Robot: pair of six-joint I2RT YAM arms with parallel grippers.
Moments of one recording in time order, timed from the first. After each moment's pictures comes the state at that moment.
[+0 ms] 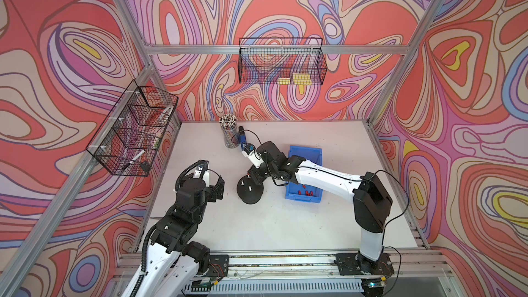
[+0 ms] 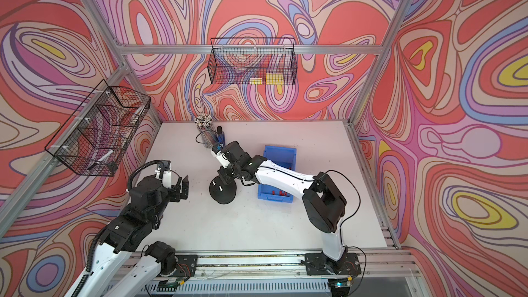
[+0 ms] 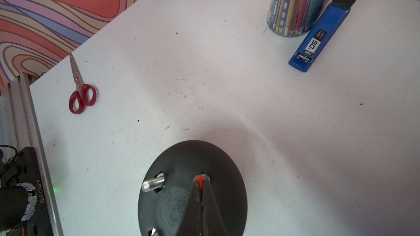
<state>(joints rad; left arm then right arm) -0.38 0.56 0.69 -0.59 -0.41 -0.02 0.88 1.91 1.54 -0.37 -0.15 0.09</state>
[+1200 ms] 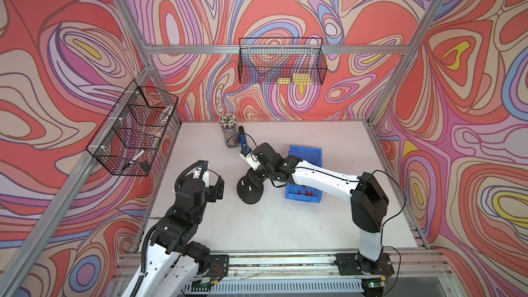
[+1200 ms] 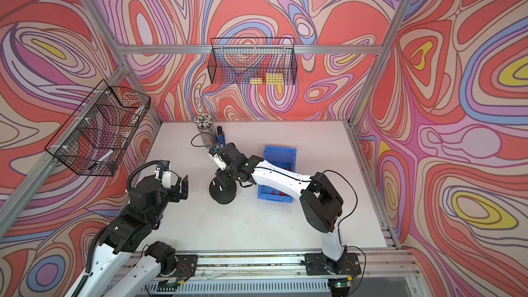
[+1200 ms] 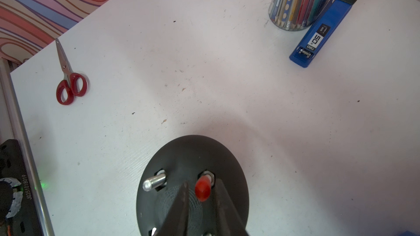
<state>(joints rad) -0.38 0.55 0.69 -0.59 -0.41 -0.02 0.91 1.93 1.59 -0.44 -0.10 0.06</state>
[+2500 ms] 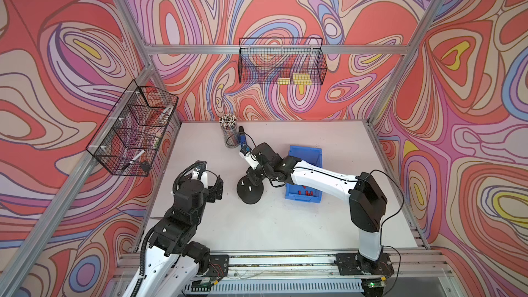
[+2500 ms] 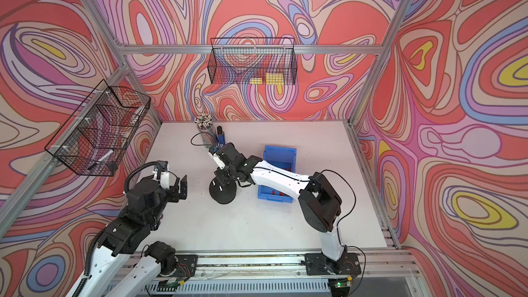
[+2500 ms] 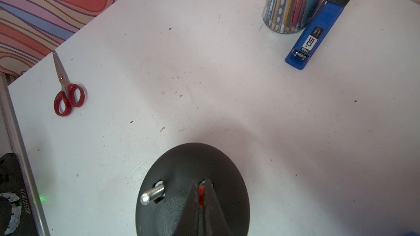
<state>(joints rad) -0.37 0.53 0.69 -0.59 -0.41 -0.03 0.91 1.95 1.60 -0.42 -0.07 0.10</state>
